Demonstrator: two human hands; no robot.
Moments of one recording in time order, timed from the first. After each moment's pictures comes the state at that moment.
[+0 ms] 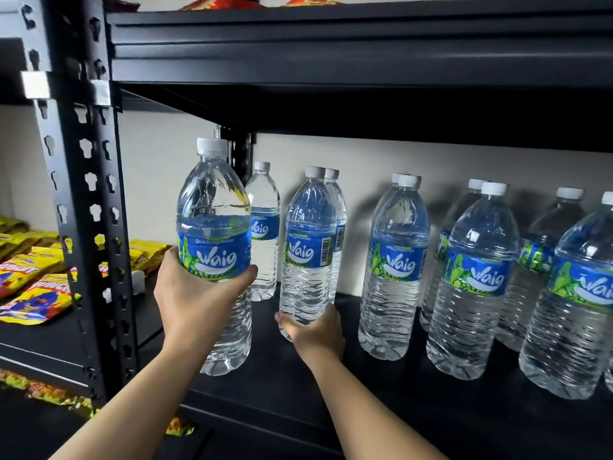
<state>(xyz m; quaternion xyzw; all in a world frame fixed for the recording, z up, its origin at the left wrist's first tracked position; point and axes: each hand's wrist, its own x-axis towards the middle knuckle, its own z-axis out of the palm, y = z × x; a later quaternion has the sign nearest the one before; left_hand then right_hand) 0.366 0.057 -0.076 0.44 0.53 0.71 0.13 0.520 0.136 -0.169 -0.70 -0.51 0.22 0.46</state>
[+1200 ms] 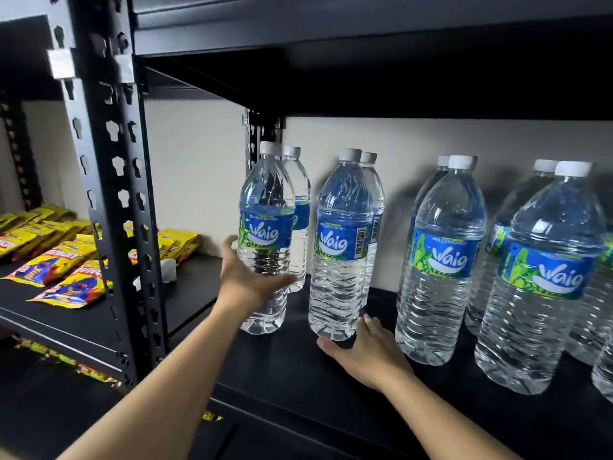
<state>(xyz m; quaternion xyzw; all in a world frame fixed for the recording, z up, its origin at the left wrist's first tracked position) 0.352 0.153 -0.115 0.51 0.56 0.61 0.22 0.566 0.130 -0.178 -0.70 -0.70 0.09 0.11</state>
